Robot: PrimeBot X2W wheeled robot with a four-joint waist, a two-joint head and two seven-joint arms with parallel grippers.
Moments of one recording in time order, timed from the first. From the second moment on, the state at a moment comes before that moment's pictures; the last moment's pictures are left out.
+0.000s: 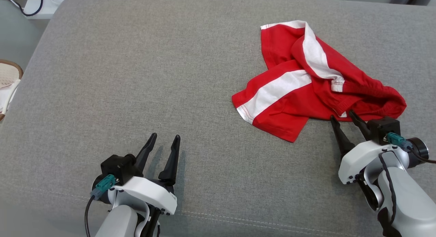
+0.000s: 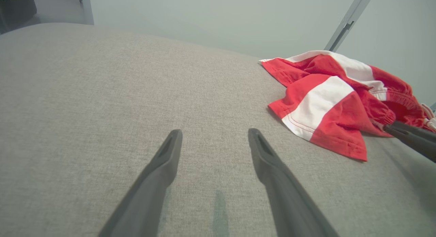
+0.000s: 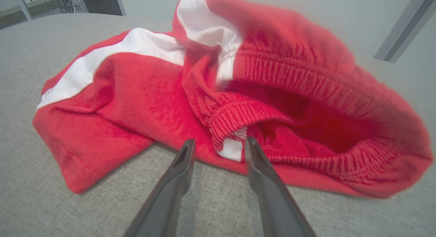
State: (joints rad) left arm -0.28 0.03 -0.24 0.49 -0.39 -0.12 -0.26; right arm -0.53 -0.21 0.30 0.77 0.24 0.13 -0.22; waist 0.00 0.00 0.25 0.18
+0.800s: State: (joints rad) left arm -0.28 0.03 -0.25 0.49 -0.39 -0.12 -0.26; right arm -0.59 -0.19 0.27 0.85 0.27 0.13 -0.25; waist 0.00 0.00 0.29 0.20
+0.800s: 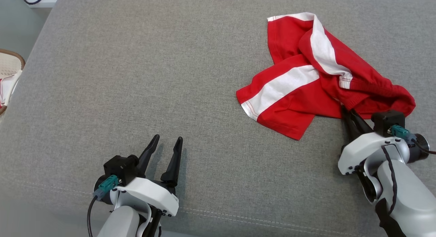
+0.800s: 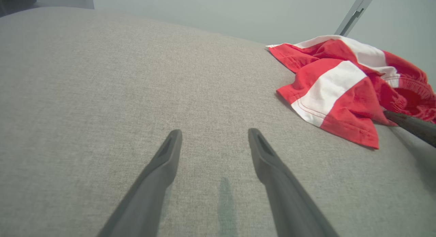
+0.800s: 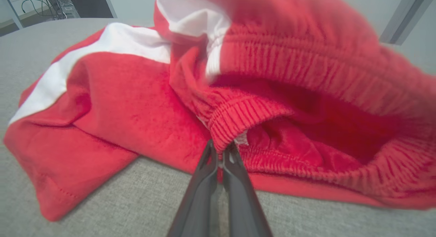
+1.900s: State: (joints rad) left arm -0.44 0.06 -0.45 0.67 -0.59 -0.12 -0.25; right arm -0.40 -0.39 0.36 0.28 0.98 0.13 0.04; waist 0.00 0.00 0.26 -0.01
